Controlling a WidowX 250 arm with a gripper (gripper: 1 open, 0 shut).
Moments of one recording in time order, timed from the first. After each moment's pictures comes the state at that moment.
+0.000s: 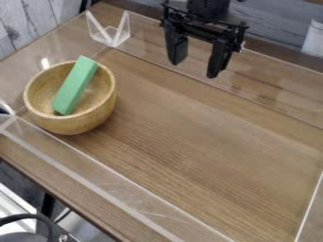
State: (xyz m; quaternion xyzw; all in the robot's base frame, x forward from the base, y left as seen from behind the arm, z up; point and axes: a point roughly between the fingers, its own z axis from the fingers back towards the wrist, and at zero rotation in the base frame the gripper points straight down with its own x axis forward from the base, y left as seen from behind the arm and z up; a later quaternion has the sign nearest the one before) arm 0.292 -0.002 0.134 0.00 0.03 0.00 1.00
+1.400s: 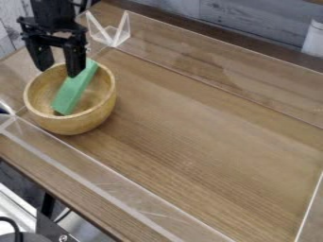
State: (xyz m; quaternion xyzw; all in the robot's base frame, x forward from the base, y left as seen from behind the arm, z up) arm 0.229 0.176 0.098 0.00 0.03 0.11 0.99
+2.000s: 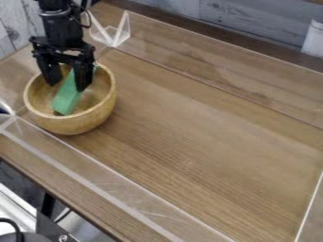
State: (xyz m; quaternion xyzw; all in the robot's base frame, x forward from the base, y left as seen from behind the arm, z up) arm 0.241 0.180 0.063 -0.01 0.05 0.11 0.99
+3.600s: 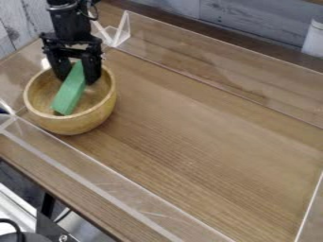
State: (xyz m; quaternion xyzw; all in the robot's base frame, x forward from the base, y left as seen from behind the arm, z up) arm 0.262 0.172 0.064 -0.04 0.04 0.09 0.99
